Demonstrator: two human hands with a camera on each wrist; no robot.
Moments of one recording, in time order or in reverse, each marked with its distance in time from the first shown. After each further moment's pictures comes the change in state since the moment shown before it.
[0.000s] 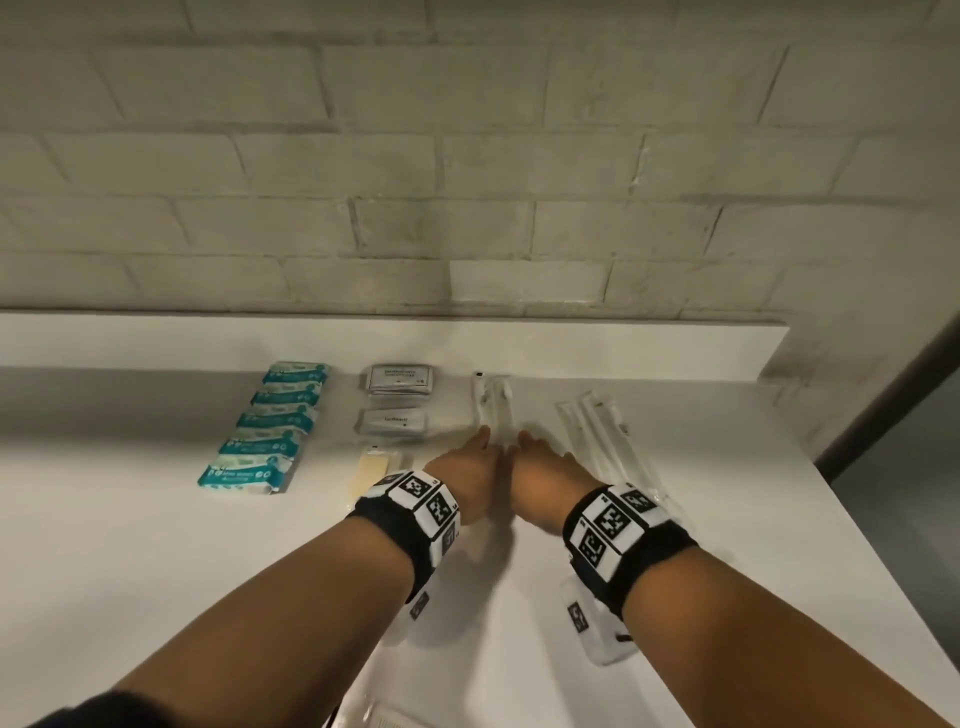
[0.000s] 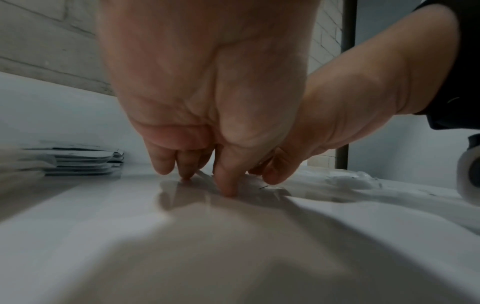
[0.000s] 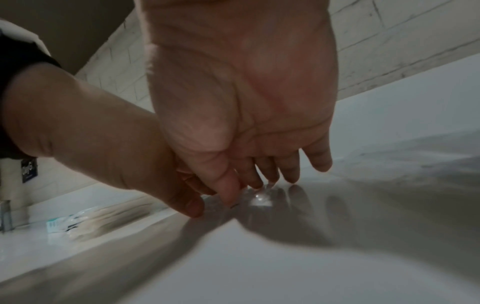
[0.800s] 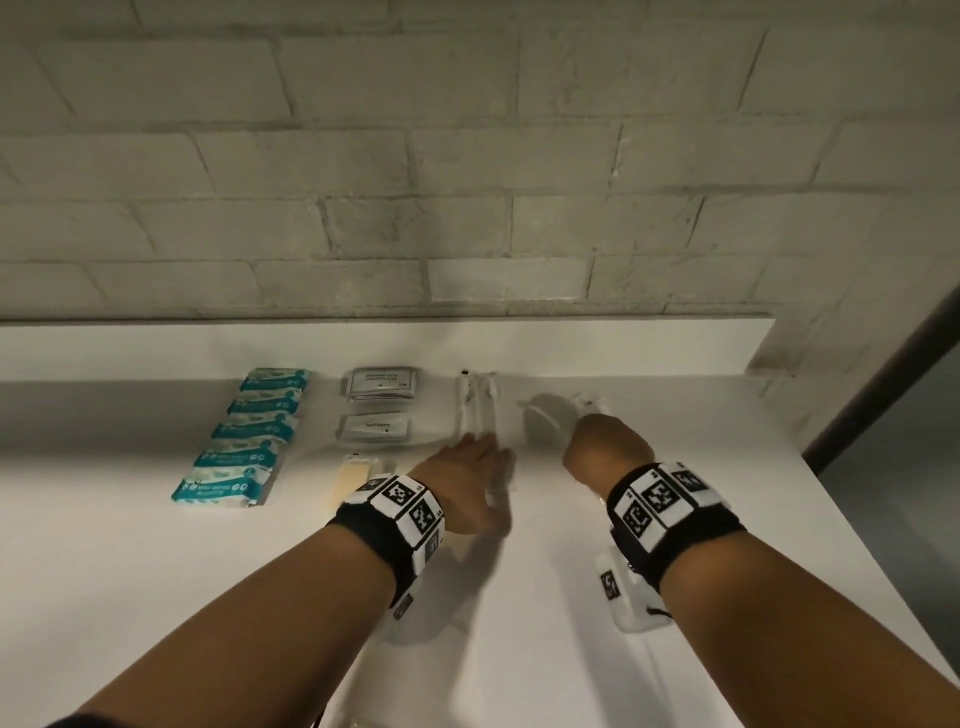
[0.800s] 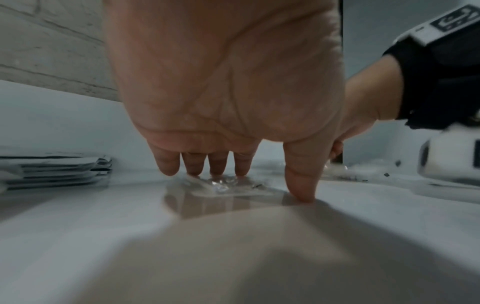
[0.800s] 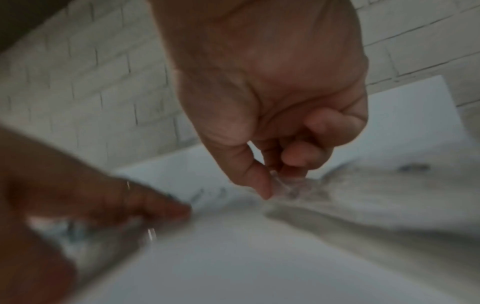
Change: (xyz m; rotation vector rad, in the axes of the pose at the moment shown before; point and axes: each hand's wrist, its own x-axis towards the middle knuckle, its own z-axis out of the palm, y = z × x) left_hand -0.007 0.012 -0.011 -0.040 0.021 0.045; right_hand -0.001 0.064 -0.033 0.212 0.182 0.331
